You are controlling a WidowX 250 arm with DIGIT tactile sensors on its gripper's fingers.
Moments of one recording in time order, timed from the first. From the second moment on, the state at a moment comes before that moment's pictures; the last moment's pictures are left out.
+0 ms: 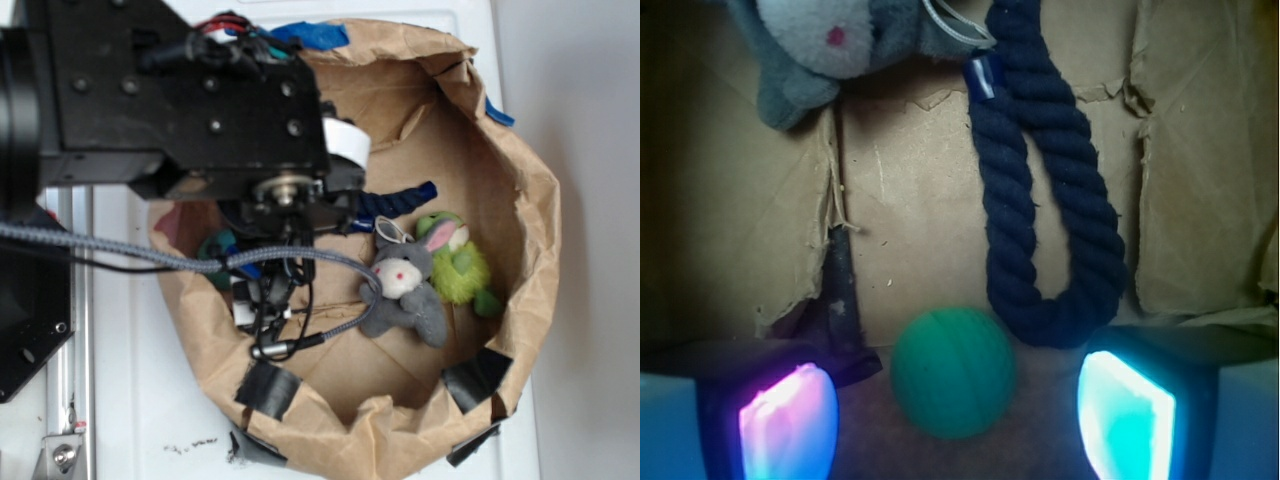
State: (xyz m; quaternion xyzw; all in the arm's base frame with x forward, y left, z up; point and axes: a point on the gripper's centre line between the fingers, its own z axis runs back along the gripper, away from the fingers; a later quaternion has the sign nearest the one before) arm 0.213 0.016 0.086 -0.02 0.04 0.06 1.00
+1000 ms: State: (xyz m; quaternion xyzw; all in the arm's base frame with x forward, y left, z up) arm 0.205 0.011 0.039 -0.05 0.04 0.06 1.00
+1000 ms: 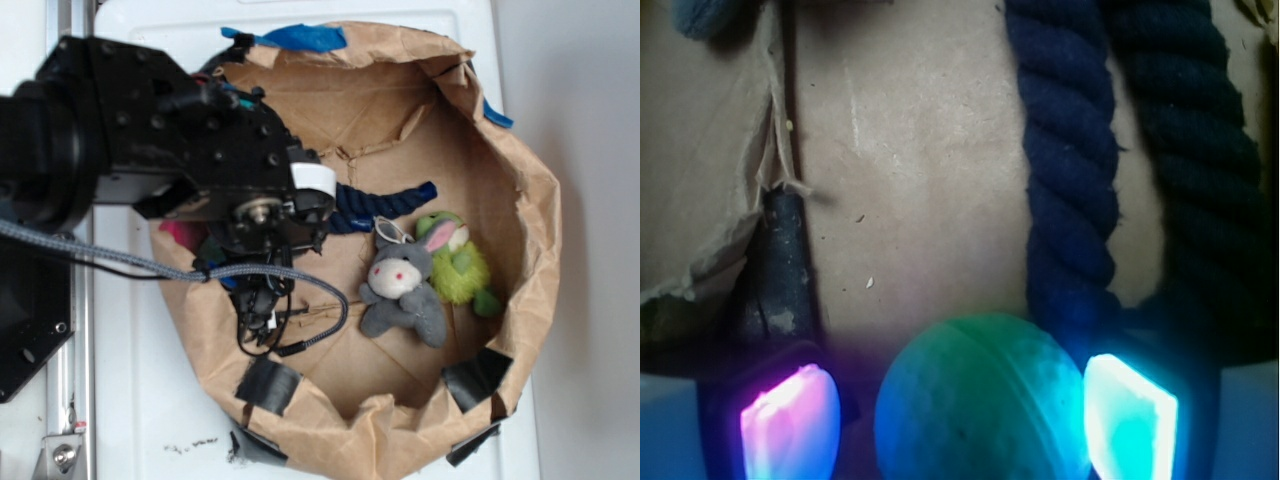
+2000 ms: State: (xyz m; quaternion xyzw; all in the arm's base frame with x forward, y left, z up) arm 0.209 0.010 0.039 -0.05 0.03 0.05 1.00
